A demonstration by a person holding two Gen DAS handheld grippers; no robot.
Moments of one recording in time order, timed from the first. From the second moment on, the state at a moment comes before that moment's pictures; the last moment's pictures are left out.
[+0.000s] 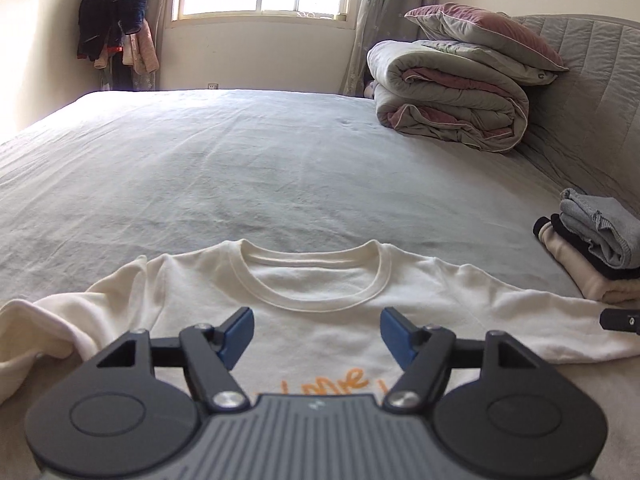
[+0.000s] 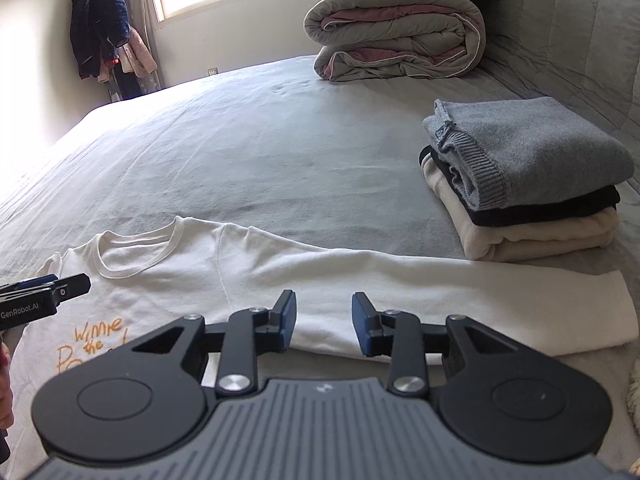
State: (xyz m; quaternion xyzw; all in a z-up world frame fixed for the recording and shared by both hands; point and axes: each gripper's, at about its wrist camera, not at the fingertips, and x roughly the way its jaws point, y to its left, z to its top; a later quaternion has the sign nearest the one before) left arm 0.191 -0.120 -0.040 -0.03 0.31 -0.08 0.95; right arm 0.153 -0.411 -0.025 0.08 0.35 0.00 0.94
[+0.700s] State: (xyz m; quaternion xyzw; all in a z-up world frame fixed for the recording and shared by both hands) left arm 0.138 -0.002 -0.021 -0.04 0.35 0.05 0.94; right arm 0.097 -0.327 -0.003 0.06 0.33 0.03 0.94
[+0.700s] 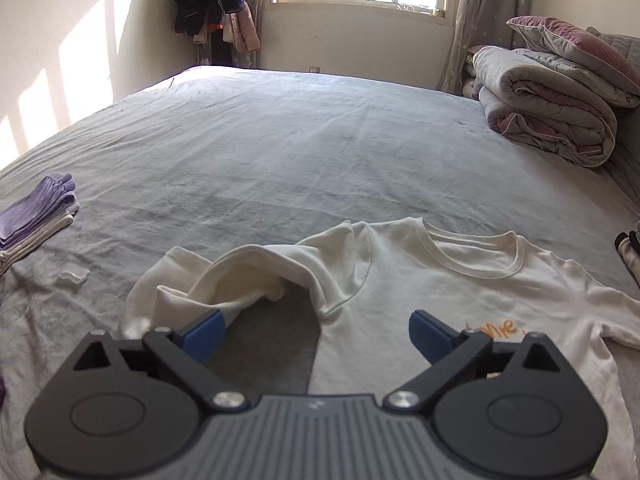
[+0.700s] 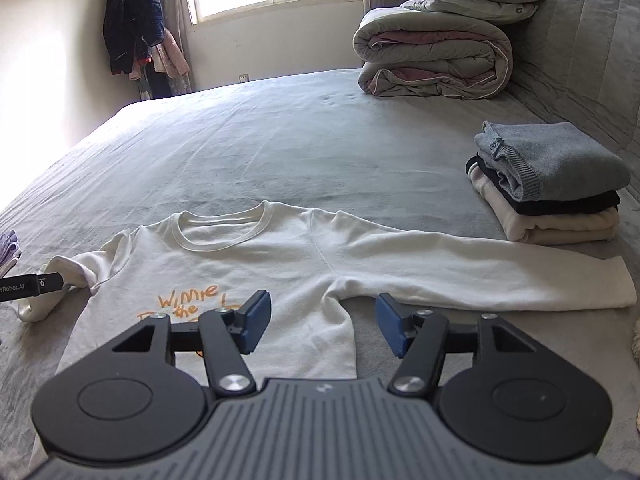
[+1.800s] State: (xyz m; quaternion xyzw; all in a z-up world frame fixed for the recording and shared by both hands) left arm 0.209 0.173 -0.061 -0.12 0.39 0.11 0.90; right arm 0.154 -0.203 -0.043 0.01 0.36 0.11 0.93
